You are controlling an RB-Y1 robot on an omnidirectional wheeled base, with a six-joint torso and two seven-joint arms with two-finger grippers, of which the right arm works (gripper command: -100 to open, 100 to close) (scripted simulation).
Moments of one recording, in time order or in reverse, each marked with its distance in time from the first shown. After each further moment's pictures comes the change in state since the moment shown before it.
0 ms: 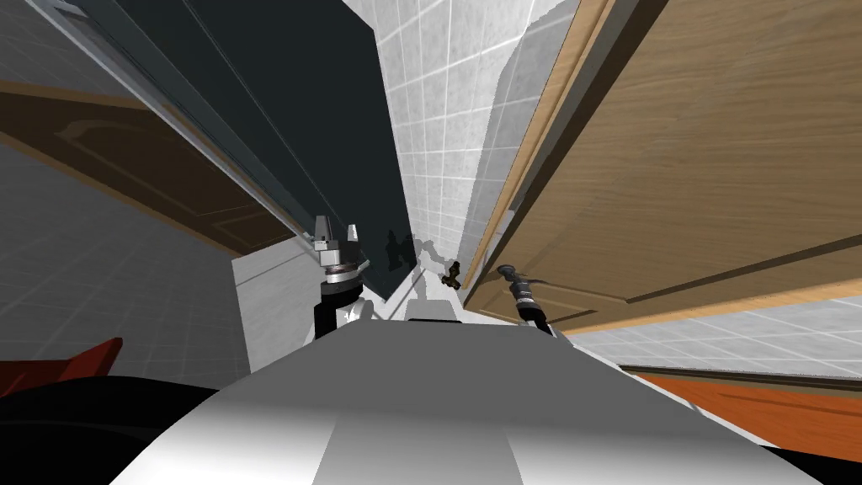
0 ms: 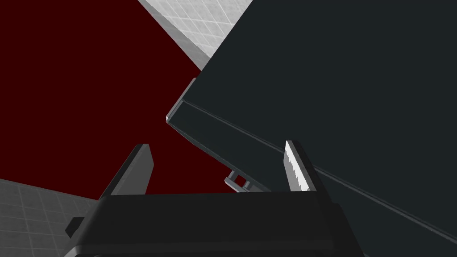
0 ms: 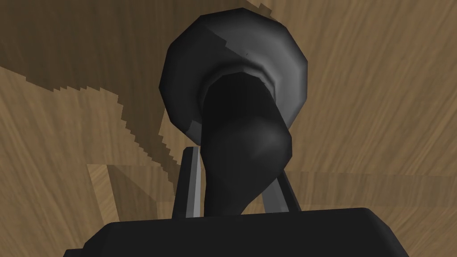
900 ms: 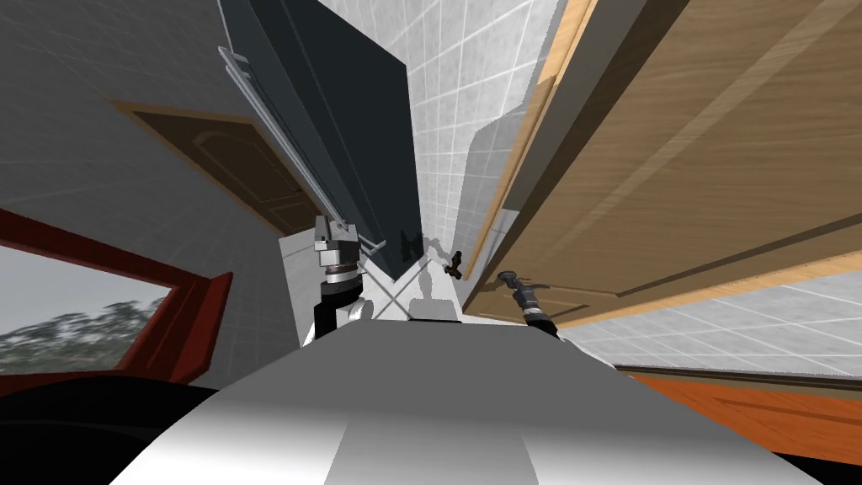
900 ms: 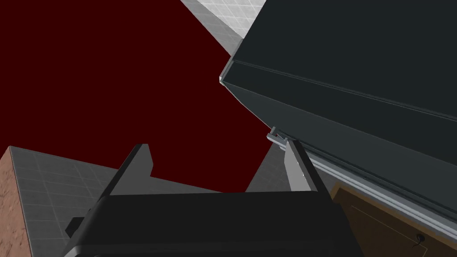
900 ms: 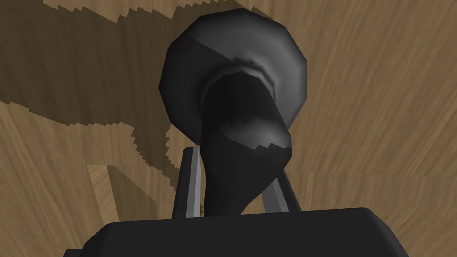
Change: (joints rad) arm 0.095 -0.075 0.081 -0.017 0.026 -0.113 -0.097
